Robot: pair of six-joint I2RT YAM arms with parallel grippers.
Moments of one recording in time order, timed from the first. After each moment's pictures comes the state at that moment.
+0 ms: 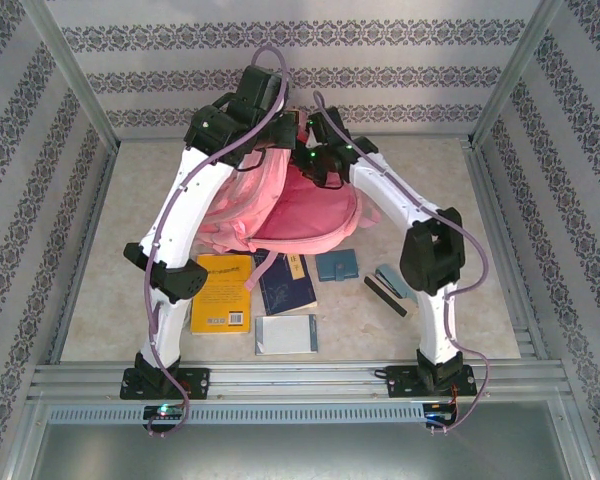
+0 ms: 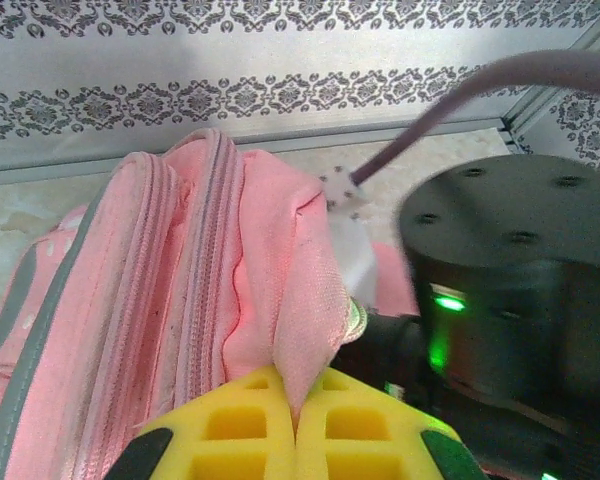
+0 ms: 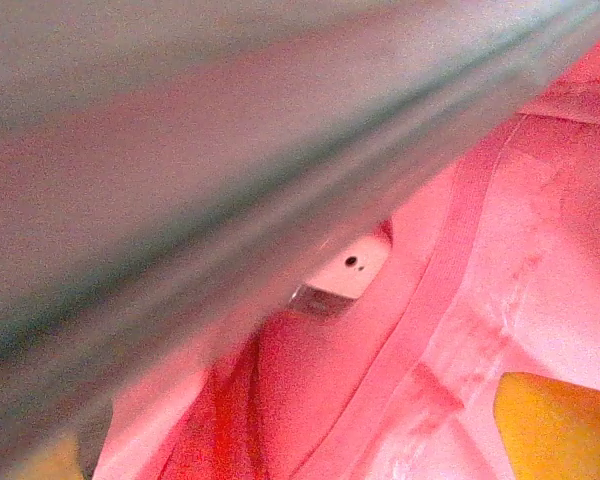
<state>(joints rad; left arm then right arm) -0.56 2.11 2.77 -1.31 -0.15 -0.37 0.48 1.99 1.90 -0.63 -0.35 0.72</state>
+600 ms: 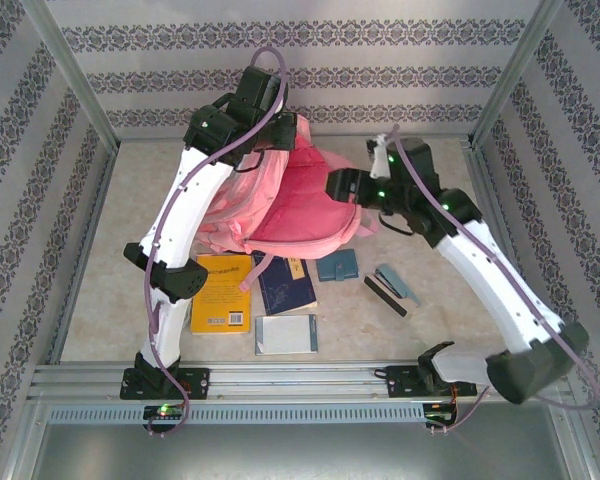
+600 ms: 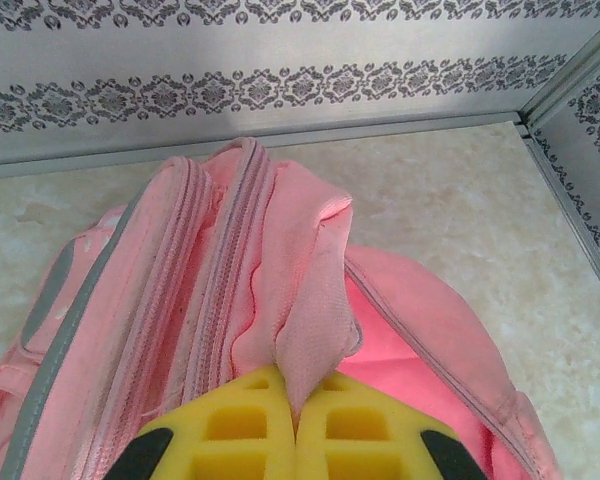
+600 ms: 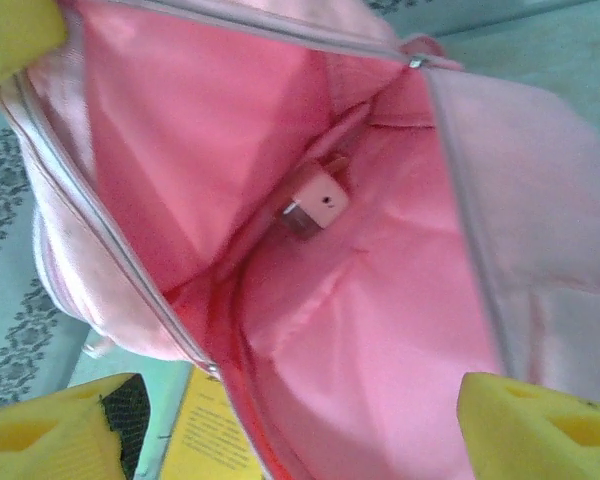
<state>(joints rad) -0.56 2.12 2.78 -1.33 -0.14 -0.38 0.44 1.24 1.36 -0.70 -0.22 0.54</state>
